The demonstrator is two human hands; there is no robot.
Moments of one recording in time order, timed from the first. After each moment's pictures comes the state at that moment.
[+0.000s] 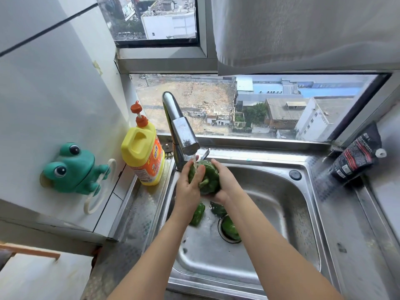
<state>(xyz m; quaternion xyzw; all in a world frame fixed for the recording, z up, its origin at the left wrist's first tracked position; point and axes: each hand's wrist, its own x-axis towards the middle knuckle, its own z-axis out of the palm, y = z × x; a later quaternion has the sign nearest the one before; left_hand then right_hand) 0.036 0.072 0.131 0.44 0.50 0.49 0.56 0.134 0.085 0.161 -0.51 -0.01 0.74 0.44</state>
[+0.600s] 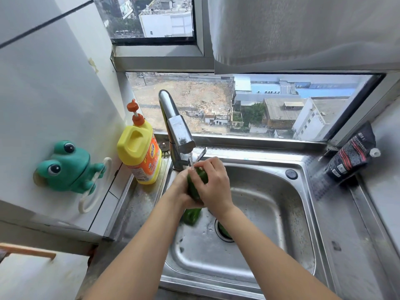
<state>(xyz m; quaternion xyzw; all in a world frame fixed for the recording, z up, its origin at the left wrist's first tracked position) 0.039 0.088 0.164 0.12 0.56 0.27 0.77 0.123 0.067 0.128 -0.58 -0.63 0.13 0.49</state>
